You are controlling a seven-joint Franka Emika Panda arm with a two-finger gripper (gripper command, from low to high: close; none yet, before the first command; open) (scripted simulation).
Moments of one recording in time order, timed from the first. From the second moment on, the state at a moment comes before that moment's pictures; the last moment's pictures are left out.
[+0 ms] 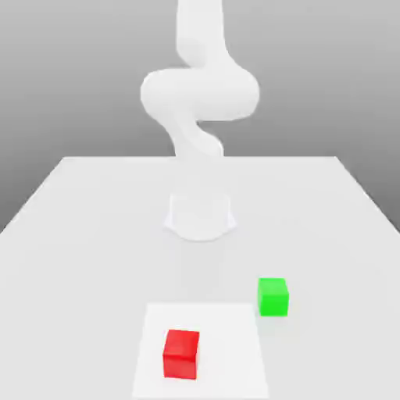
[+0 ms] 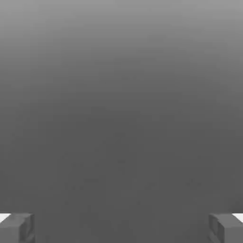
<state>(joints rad) 0.00 -0.71 0.00 -2.33 0.00 2.34 0.80</state>
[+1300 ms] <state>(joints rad) -0.04 0.24 -0.02 -2.57 0.01 2.81 0.83</state>
